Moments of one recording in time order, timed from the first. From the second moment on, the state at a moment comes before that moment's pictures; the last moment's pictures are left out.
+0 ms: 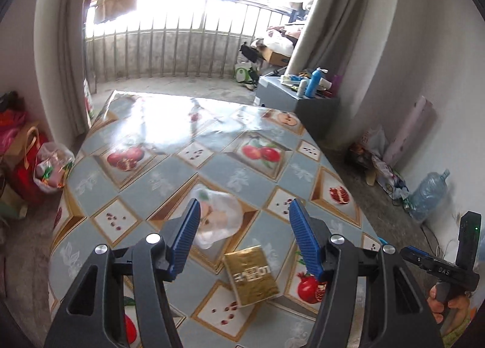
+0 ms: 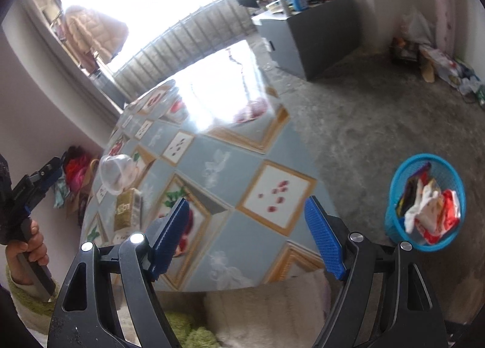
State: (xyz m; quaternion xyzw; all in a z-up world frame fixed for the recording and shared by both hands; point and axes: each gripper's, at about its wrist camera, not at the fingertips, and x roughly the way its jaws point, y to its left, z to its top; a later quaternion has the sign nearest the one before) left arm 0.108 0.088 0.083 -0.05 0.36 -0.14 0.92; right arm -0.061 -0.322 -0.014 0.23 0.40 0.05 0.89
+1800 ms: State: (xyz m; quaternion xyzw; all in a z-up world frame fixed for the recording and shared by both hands) left arm 0.125 0.121 0.010 -0.09 0.42 -0.27 0.86; right arm 0.023 -0.153 -0.050 0.11 0.50 0.15 0.84
